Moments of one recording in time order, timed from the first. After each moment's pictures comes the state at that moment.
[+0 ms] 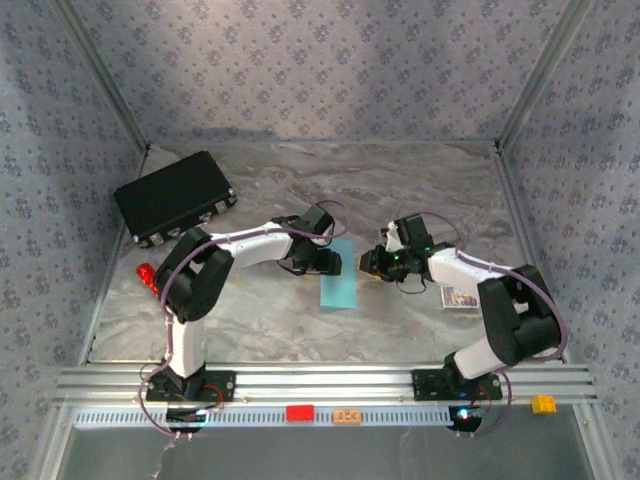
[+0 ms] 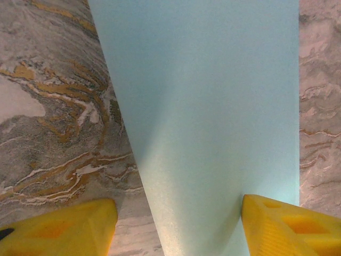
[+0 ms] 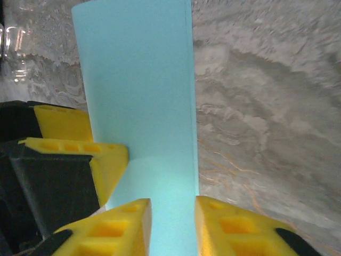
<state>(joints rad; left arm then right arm) -0.77 1.93 1.27 -0.55 0.19 -0.61 0.37 1.51 0.70 -0.18 -0.55 0.65</state>
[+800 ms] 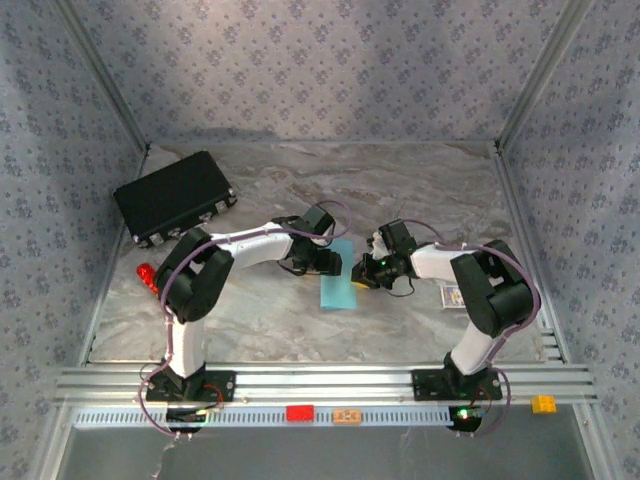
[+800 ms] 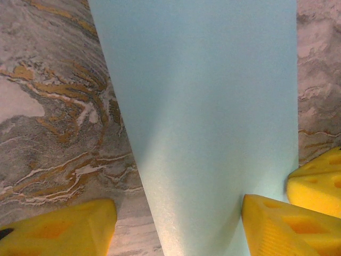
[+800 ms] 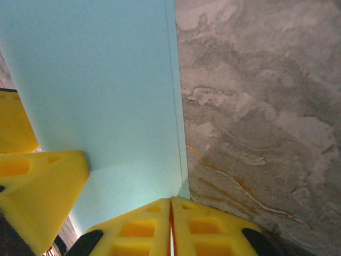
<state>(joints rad) -0.78 1.93 1.27 -0.55 0.18 -0.61 0.43 1.69 0.73 -0.13 -0.59 0.66</state>
